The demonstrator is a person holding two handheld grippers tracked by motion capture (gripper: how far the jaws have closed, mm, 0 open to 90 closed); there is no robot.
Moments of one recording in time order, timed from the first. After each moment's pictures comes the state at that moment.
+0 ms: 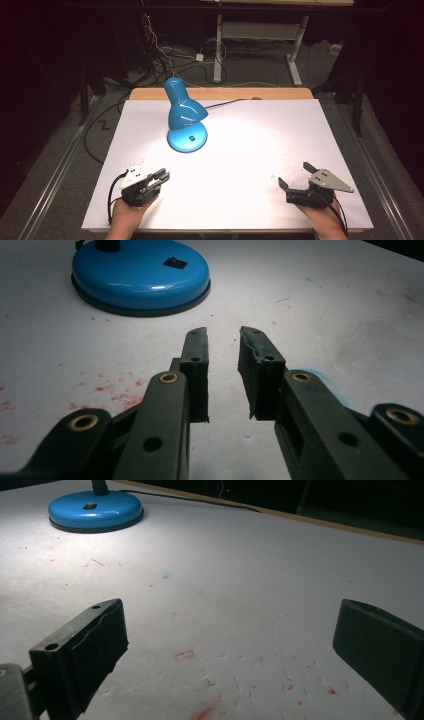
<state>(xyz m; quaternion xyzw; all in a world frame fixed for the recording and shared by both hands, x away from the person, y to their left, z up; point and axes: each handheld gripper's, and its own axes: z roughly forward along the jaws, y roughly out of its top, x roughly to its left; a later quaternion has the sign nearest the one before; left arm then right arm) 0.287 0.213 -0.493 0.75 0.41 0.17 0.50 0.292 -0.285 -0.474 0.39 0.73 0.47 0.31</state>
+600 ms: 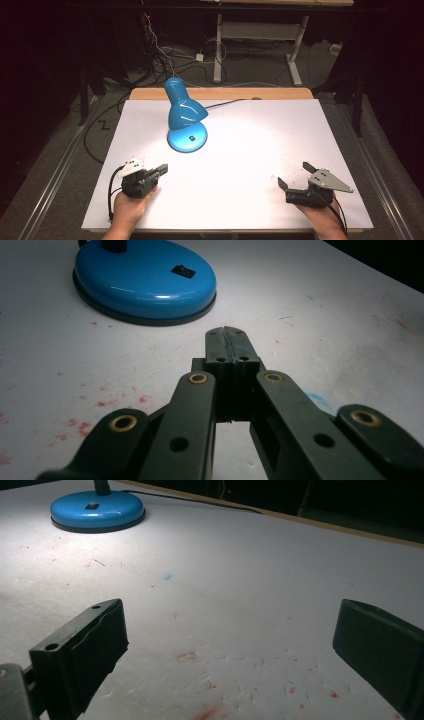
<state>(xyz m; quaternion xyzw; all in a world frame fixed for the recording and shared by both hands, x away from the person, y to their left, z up) 0.306 0.216 -0.483 0.73 0.43 0.13 0.51 0.292 -0.284 -0.474 0.39 0.73 0.47 0.32</state>
